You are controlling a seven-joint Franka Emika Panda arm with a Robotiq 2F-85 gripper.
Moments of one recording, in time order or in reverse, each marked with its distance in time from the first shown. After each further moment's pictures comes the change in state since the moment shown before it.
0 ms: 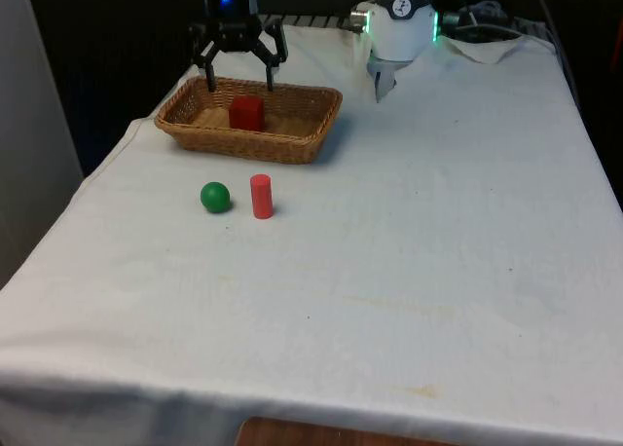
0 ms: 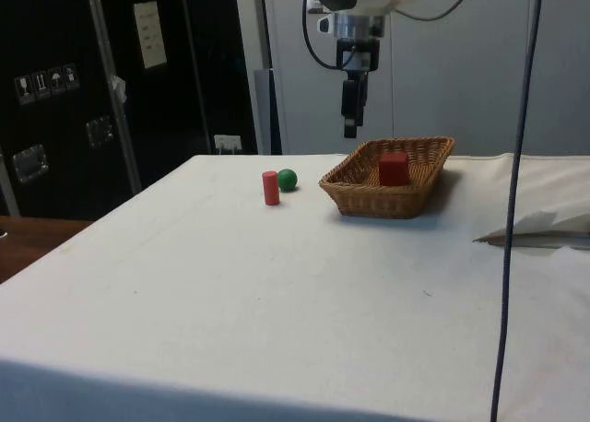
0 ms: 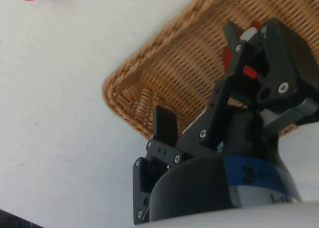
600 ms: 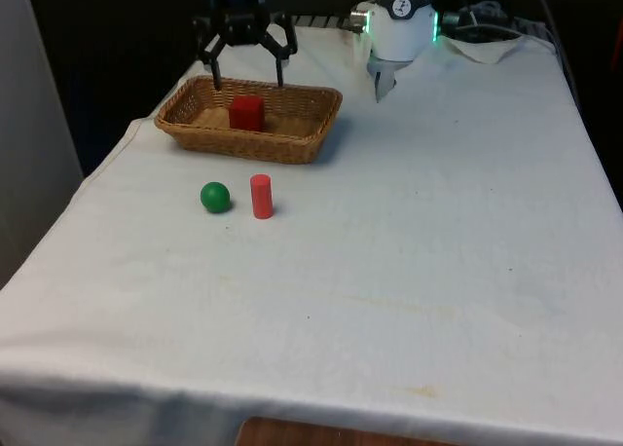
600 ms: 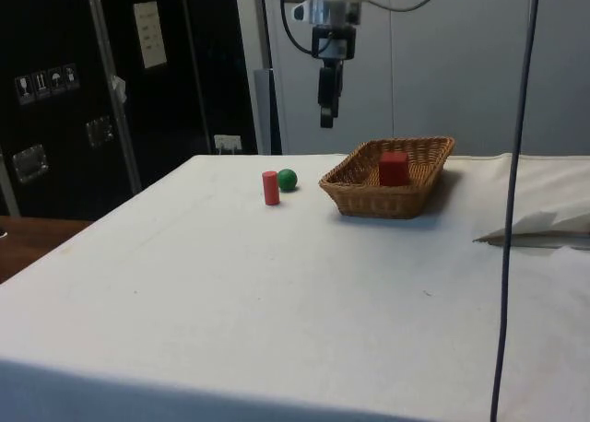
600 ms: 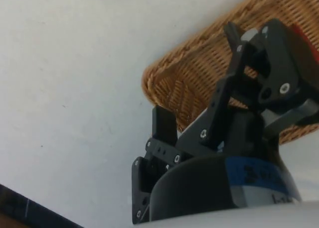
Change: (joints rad) arm 0.031 0.000 0.012 0.085 -0.008 -0.077 0.009
